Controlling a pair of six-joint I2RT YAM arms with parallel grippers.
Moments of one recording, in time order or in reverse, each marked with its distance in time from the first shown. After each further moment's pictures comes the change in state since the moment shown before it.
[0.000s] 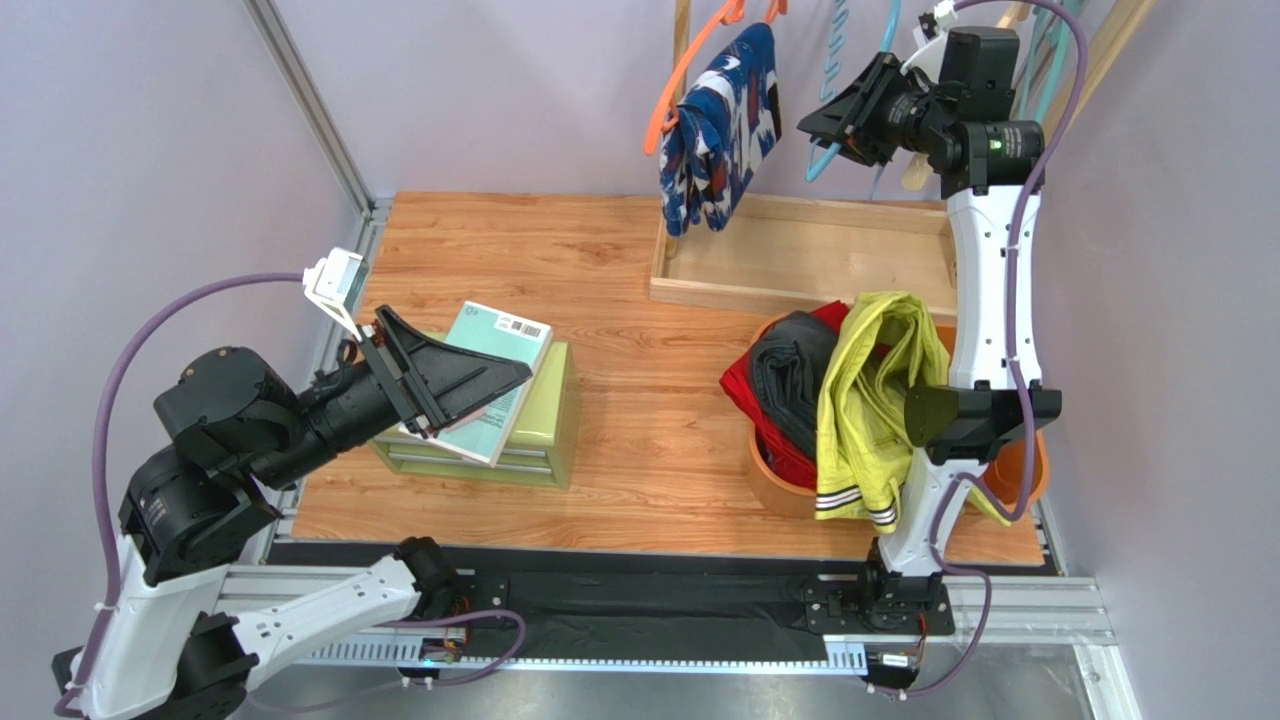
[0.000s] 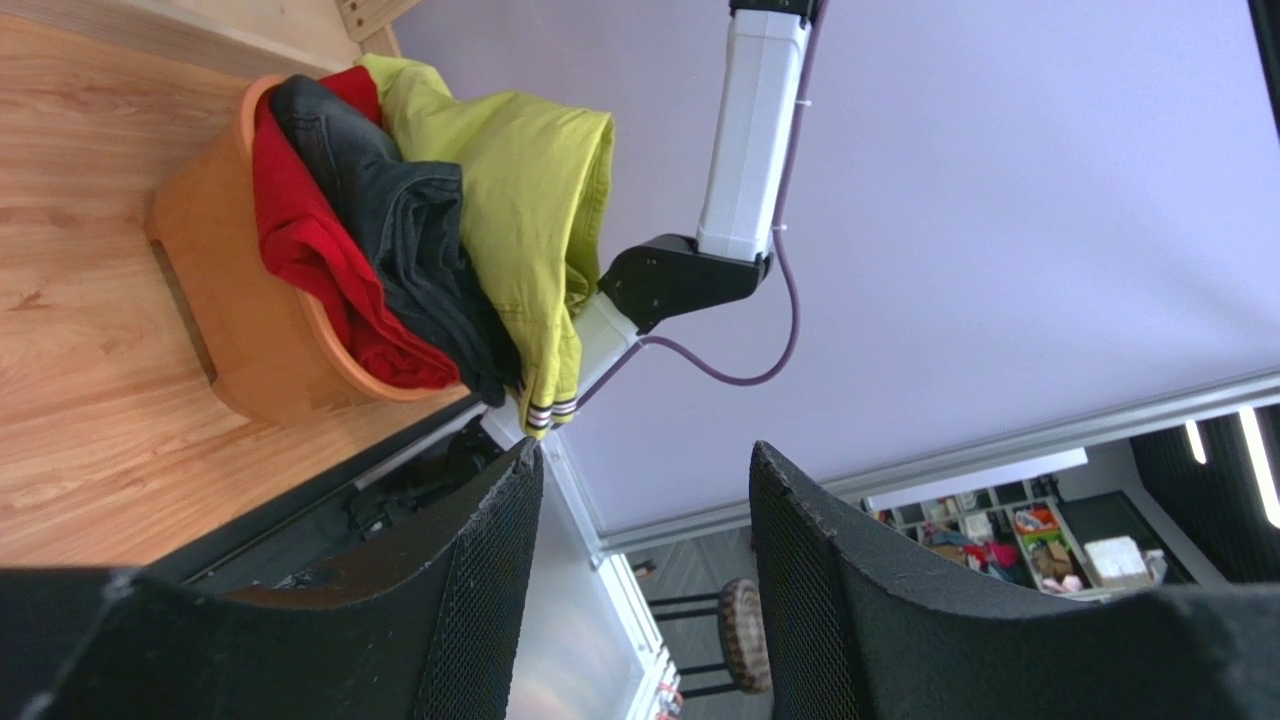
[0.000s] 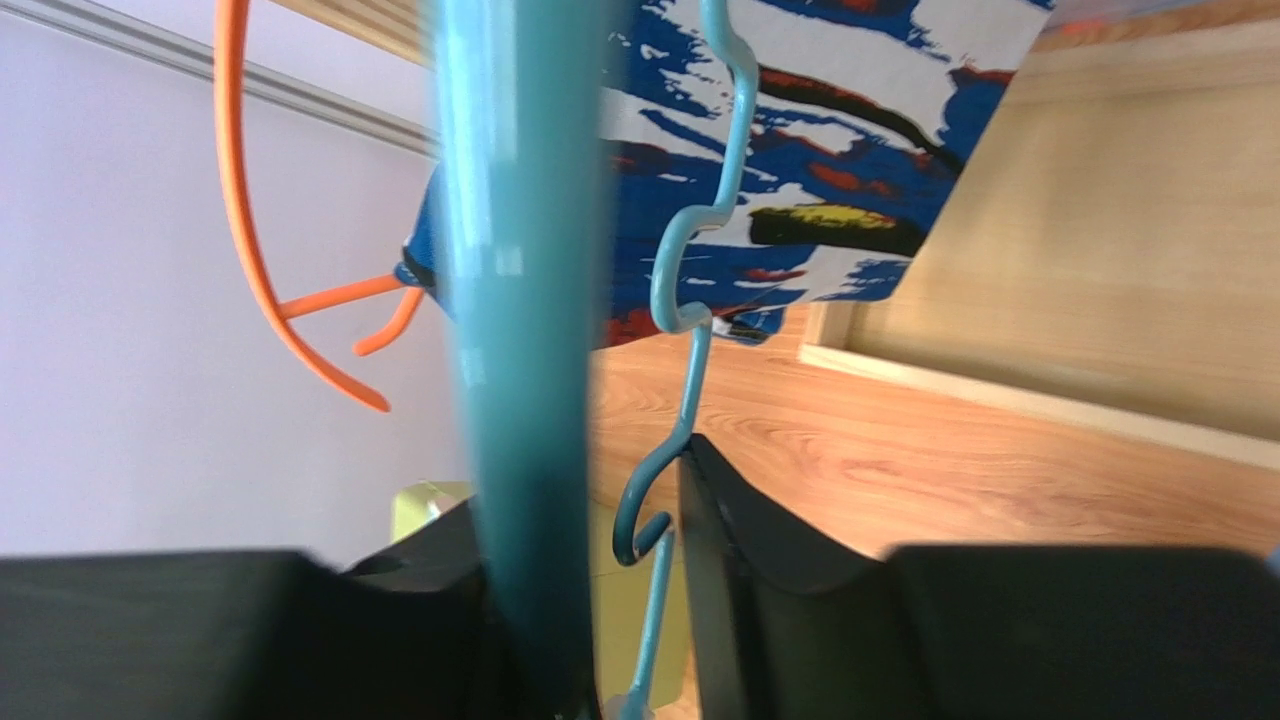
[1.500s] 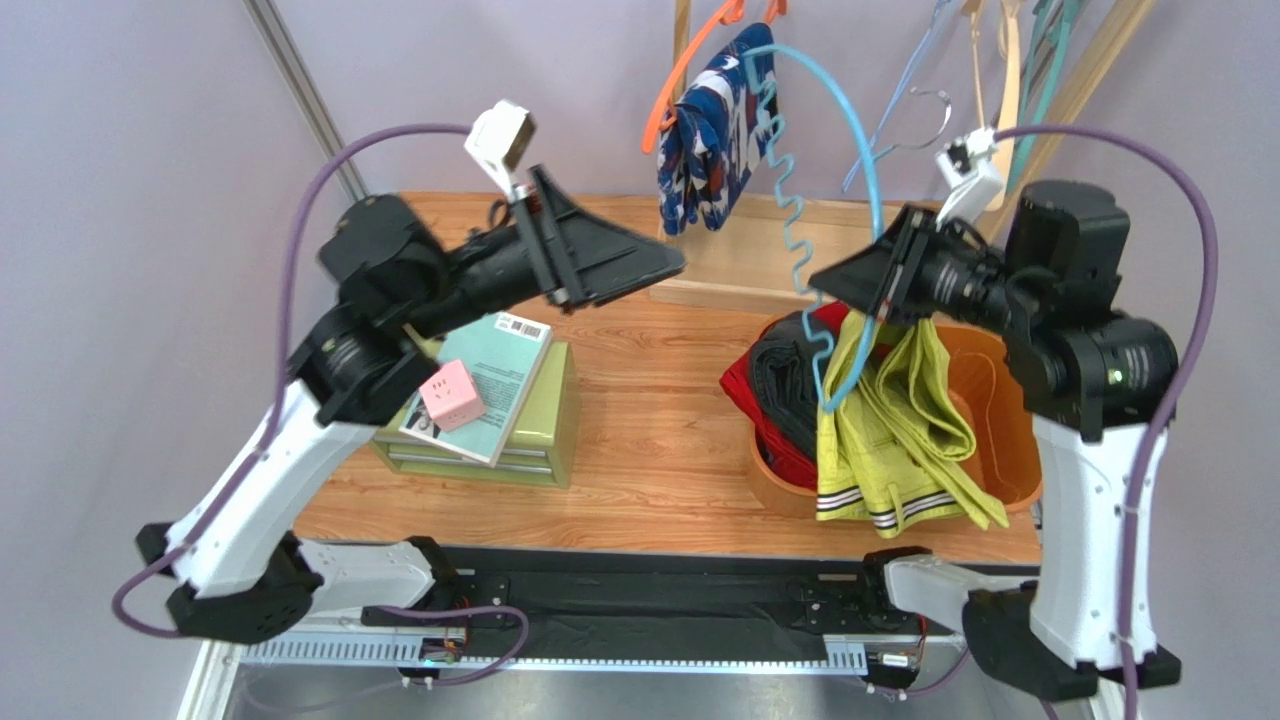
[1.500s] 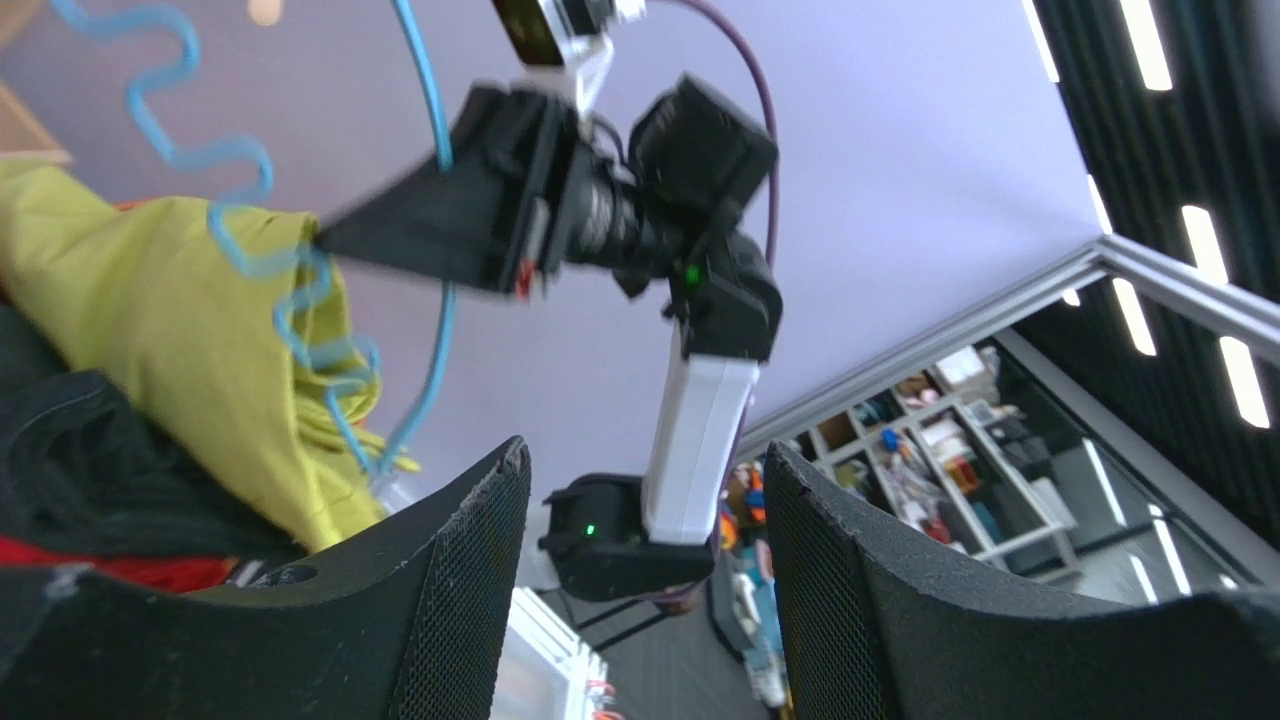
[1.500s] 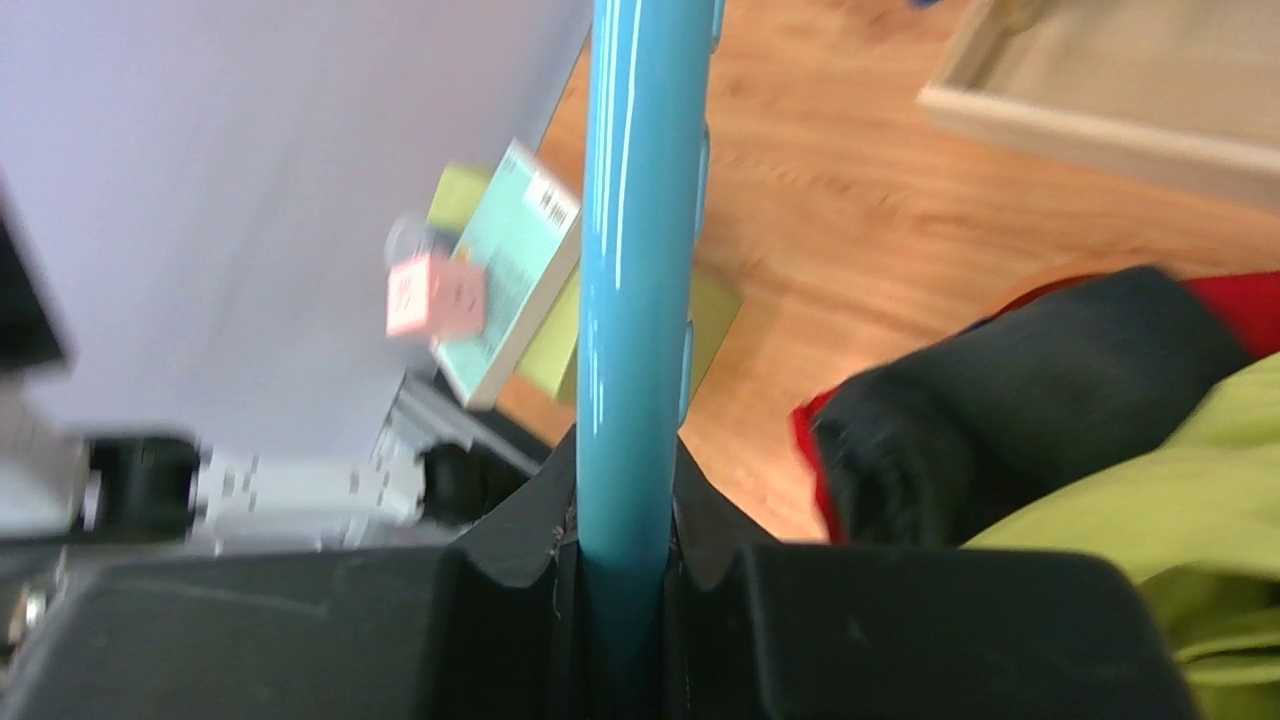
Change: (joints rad) left arm 0.000 0.421 0.211 0.451 0.275 -0.027; right arm 0.093 -0.744 -0.583 -0.133 -0.058 -0.182
